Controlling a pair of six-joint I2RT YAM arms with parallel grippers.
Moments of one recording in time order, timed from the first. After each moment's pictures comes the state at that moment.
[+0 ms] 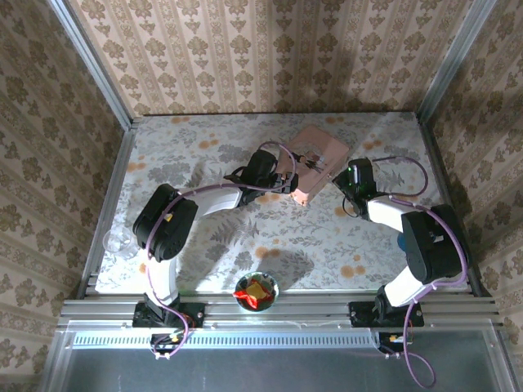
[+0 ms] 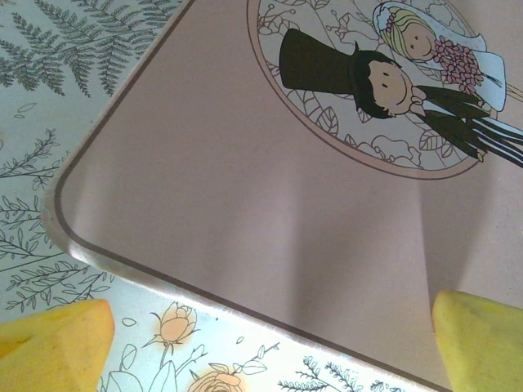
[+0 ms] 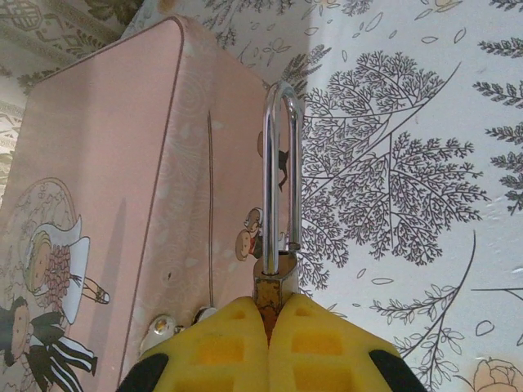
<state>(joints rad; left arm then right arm) -0.73 1.93 1.22 0.02 -0.01 -0.40 0.17 1.59 0.73 0.22 0.13 0.93</state>
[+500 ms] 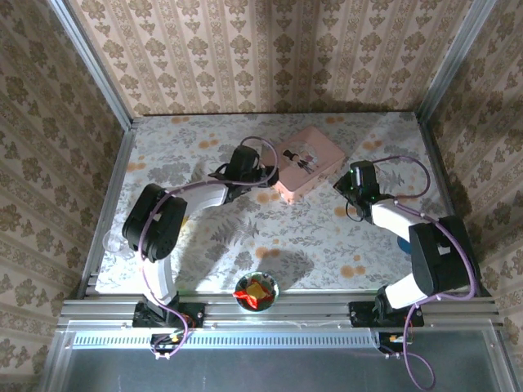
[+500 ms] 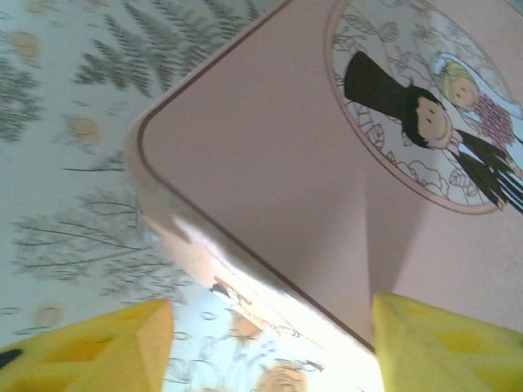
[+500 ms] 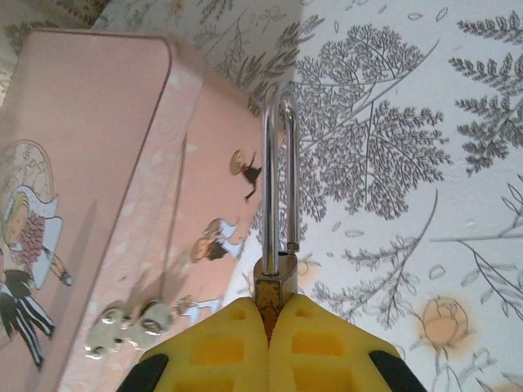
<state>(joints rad) -0.60 1.87 1.15 0.06 0.08 -0.44 0.18 1.49 0.71 0.08 0.10 0.86</state>
